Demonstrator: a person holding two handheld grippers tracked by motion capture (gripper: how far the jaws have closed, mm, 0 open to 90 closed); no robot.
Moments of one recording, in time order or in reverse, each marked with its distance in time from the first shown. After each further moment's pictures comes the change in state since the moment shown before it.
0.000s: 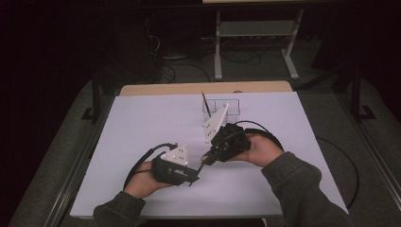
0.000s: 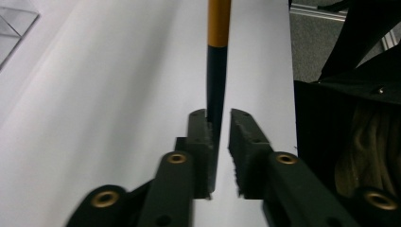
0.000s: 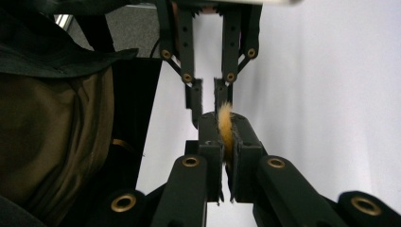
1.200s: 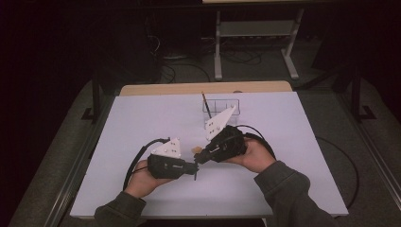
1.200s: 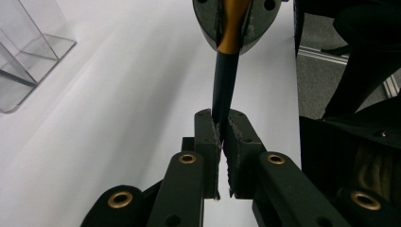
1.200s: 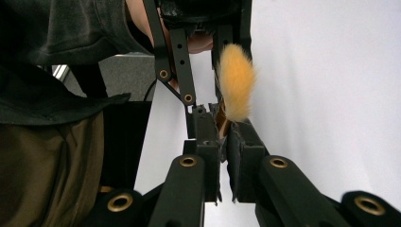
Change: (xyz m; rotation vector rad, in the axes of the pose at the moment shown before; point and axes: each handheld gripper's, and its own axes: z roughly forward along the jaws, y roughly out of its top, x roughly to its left) left arm 0.006 -0.004 -0.012 -0.130 0.028 -0.059; right arm -0.005 -0.011 0.013 -0.195 -0.037 0.032
